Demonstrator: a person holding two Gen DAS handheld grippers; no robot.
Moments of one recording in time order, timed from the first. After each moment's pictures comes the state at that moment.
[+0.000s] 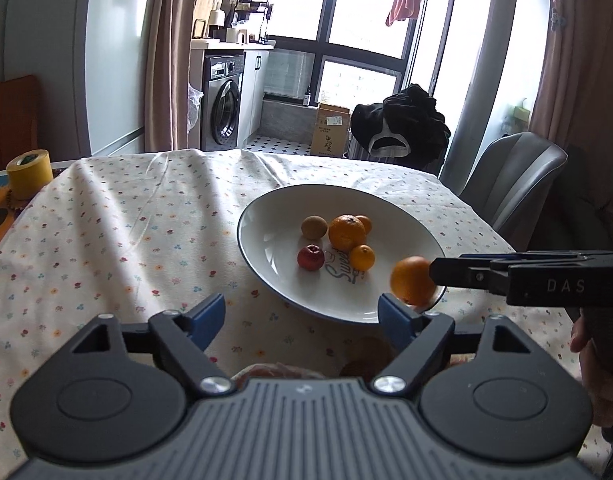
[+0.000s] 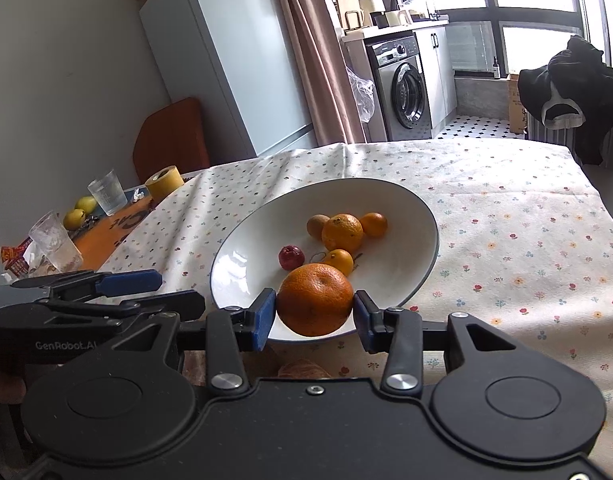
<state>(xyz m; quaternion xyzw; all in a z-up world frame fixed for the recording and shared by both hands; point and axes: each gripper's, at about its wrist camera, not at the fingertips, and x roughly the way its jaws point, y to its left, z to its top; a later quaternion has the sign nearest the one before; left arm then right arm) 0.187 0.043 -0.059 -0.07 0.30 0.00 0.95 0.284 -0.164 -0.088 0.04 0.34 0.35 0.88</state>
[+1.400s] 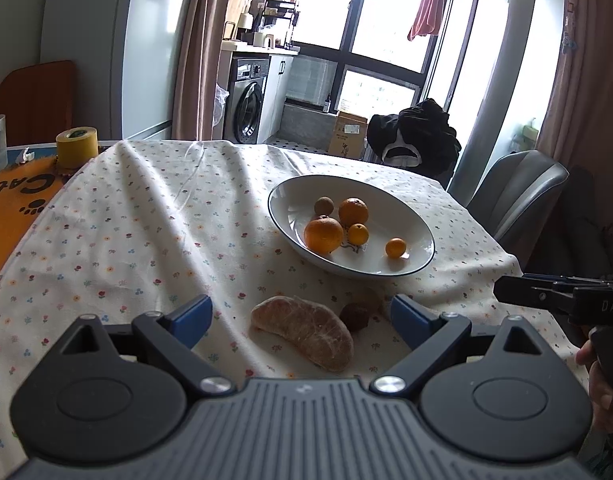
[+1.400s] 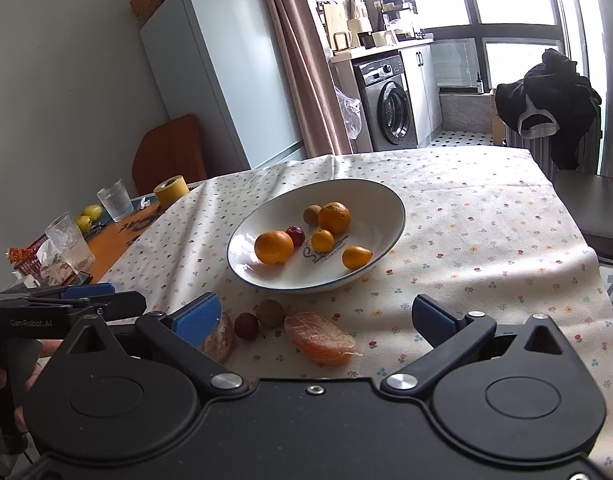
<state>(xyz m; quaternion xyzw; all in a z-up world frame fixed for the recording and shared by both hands) 0.113 0.046 -0.048 -0.10 0.29 0.02 0.95 0.226 -0.207 -0.077 0.04 0.31 0.32 0.89</state>
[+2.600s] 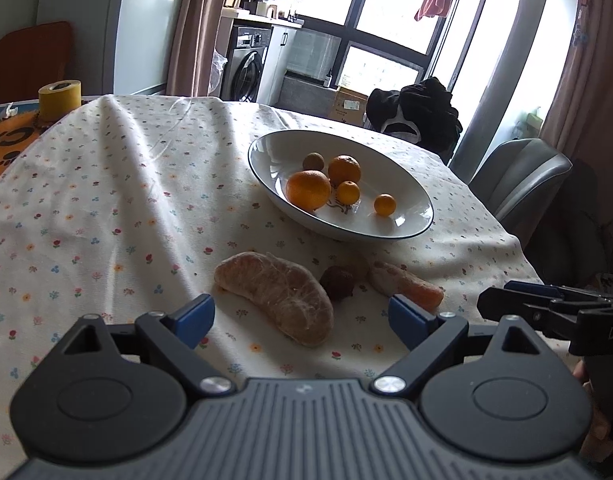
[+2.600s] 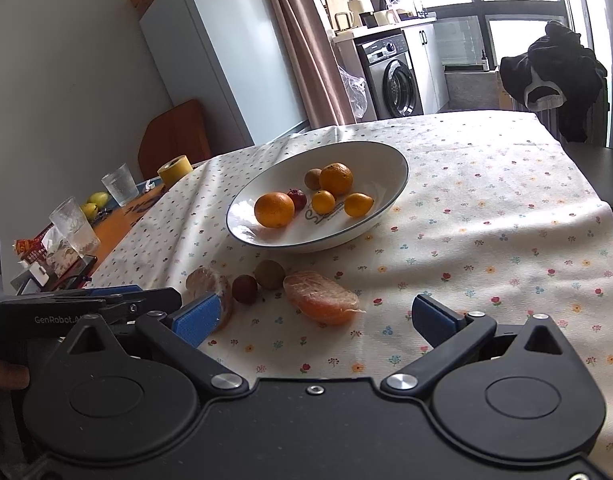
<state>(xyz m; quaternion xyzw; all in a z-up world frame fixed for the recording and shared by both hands) 0.133 0.030 -0.085 -0.13 0.33 0.01 0.93 0.222 -0.209 -0.106 0.05 0.34 0.34 0.88</state>
